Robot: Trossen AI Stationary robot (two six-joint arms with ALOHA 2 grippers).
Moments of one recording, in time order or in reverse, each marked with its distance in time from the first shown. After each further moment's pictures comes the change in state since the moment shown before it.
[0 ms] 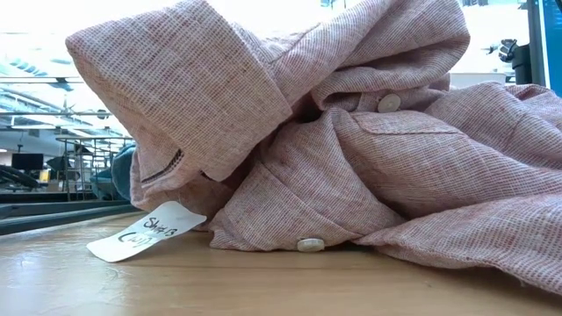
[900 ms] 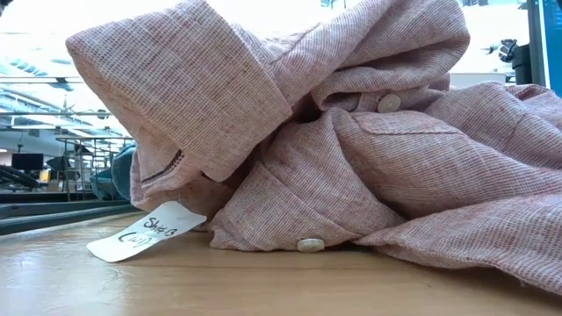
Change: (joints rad) left arm 0.000 -0.370 0.008 0.150 -0.215 0.169; right arm 0.042 -0.006 -0.001 -0.082 0.001 -0.565
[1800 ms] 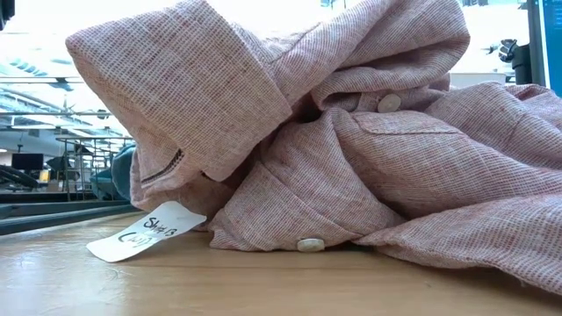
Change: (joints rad) left arm 0.000 -0.109 0.000 0.461 -0.339 0.931; right arm 0.138 -0.001 0.001 -0.399 0.509 -0.334
